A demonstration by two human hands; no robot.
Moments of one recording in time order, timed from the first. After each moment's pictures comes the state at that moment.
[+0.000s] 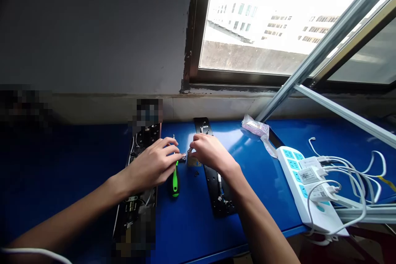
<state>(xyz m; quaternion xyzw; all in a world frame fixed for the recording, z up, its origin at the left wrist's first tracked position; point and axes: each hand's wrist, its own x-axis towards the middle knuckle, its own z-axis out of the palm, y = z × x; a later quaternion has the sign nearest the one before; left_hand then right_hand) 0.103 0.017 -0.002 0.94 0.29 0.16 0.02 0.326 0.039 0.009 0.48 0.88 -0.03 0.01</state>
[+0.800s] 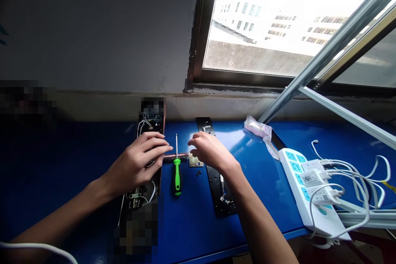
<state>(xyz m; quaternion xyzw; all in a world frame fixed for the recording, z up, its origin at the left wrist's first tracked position) 0.065 0.010 0.000 0.89 0.30 0.33 0.03 0.318 0.041 0.015 0.47 0.88 -0.07 -0.02</state>
